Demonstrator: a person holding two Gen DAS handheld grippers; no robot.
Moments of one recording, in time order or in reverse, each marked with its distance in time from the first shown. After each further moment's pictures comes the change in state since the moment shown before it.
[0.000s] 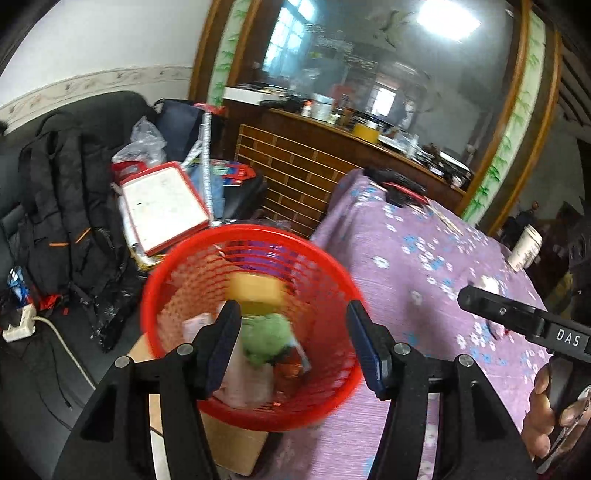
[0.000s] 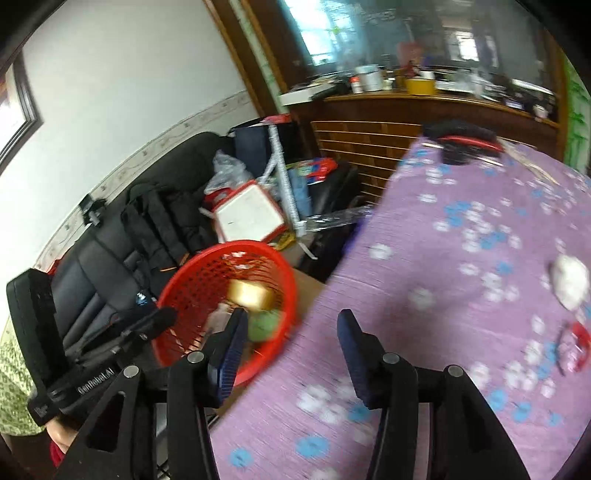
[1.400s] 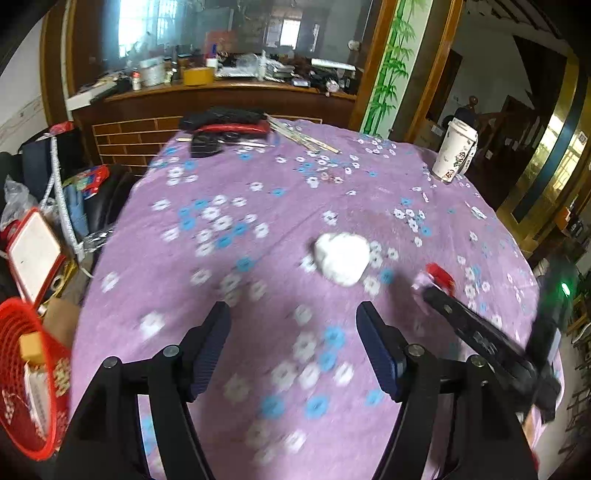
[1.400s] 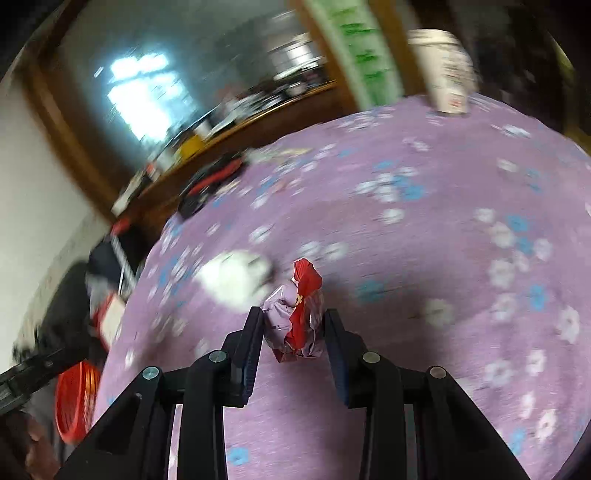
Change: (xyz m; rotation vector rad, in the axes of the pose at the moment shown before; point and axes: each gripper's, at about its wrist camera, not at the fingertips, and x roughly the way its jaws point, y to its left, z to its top) left arm 0.130 -0.329 0.008 0.306 0.265 -0.166; right arm -0.113 -0.302 -0.056 0.521 -0.249 -0.324
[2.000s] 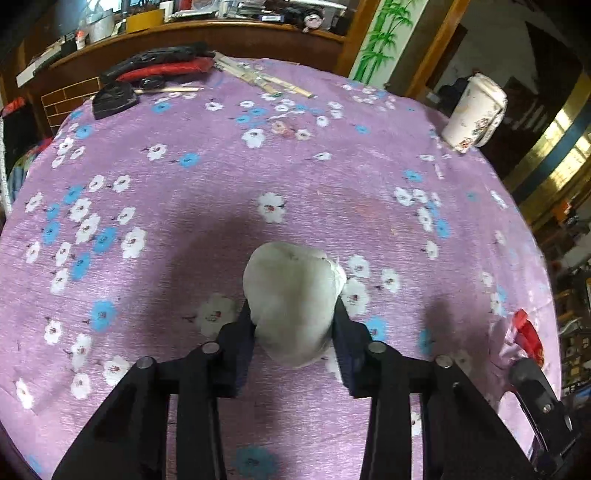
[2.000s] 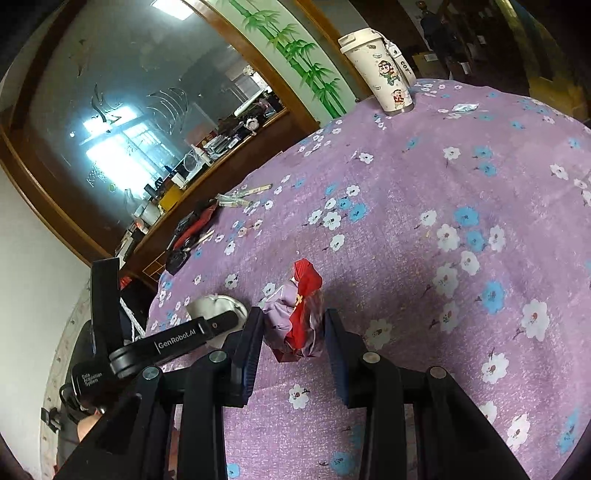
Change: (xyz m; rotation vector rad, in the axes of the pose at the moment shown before) left arm 0.149 -0.052 0.034 -0.007 0.156 -0.065; right arm -0.026 -0.036 0.014 0.148 -0.073 0.029
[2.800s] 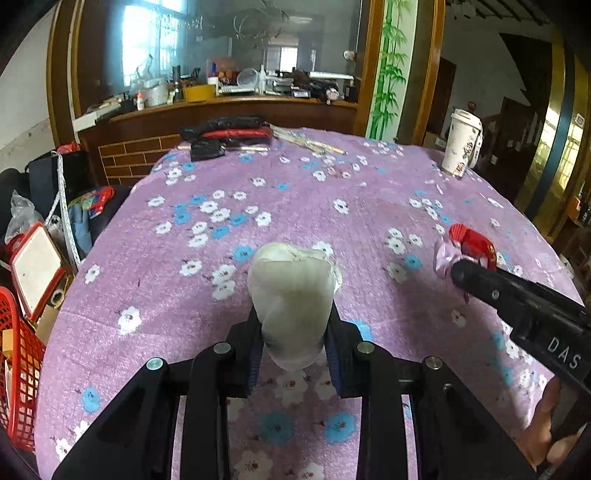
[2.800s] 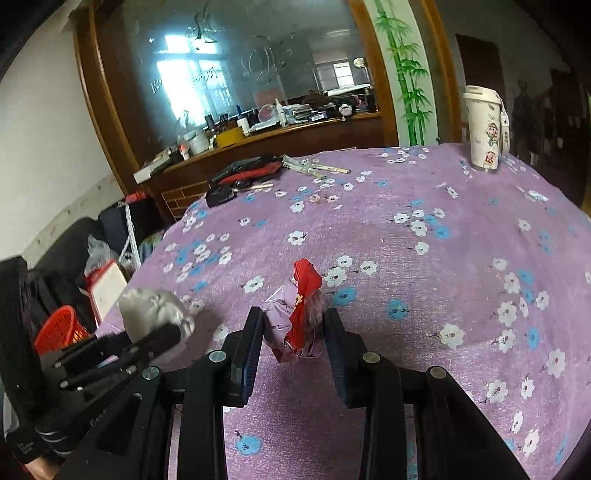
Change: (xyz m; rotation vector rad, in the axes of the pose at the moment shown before) left arm -0.103 0.047 -0.103 0.064 -0.311 0.141; right arm 0.018 0.087 -0.050 -0.456 0.038 -0.013
